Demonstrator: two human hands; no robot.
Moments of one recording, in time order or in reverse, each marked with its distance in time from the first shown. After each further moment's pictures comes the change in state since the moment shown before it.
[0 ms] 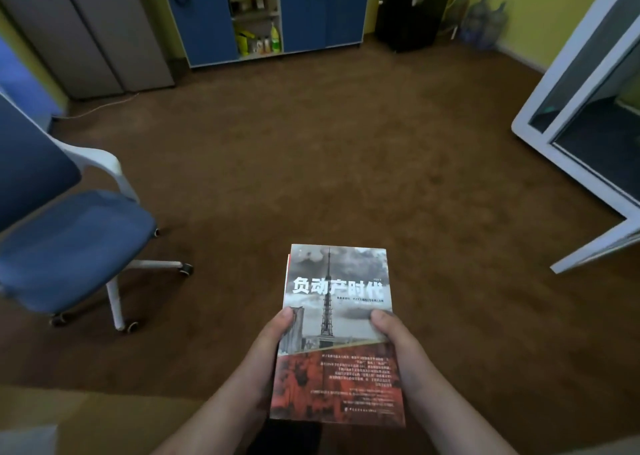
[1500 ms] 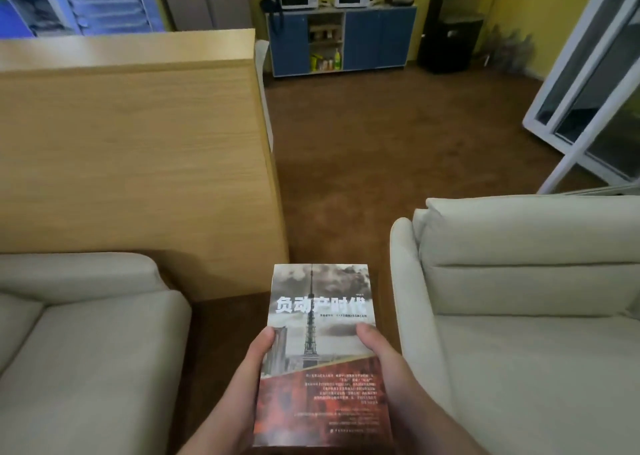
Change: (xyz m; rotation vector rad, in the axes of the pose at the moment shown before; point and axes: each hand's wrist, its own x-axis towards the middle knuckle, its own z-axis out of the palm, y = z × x) left_hand -0.709 -0.641 -0.026 -0.266 0.252 0.158; right_hand -0.770 0.482 -0.020 0.115 -0.174 0.245
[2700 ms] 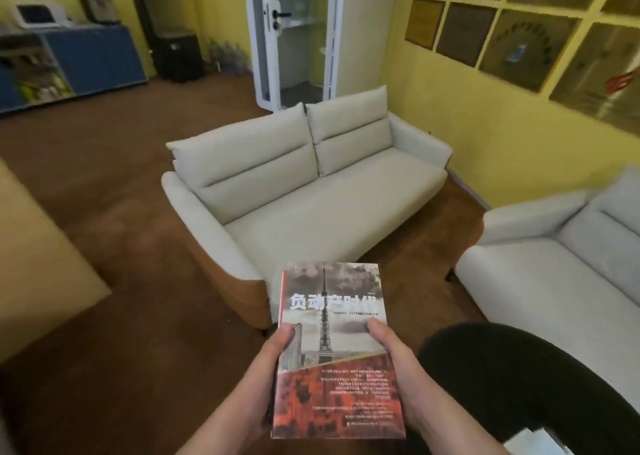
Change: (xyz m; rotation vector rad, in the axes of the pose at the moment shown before) left_hand -0.341 -0.431 -0.061 0.422 -0.783 -0.345; right_hand -0.561 0.401 -0.163 0.269 0.573 -0.410
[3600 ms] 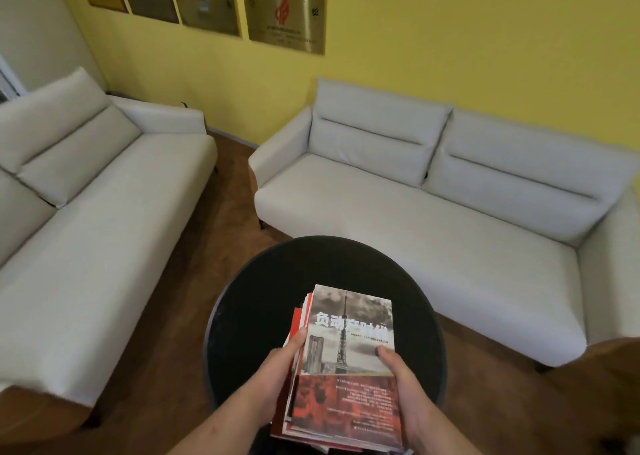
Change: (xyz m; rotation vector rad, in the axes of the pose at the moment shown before) left_hand 0.079 -0.295 0.194 0.919 -0.356 -0.722; right_hand -0.198 0.143 -0.298 0.764 0.537 -0.097
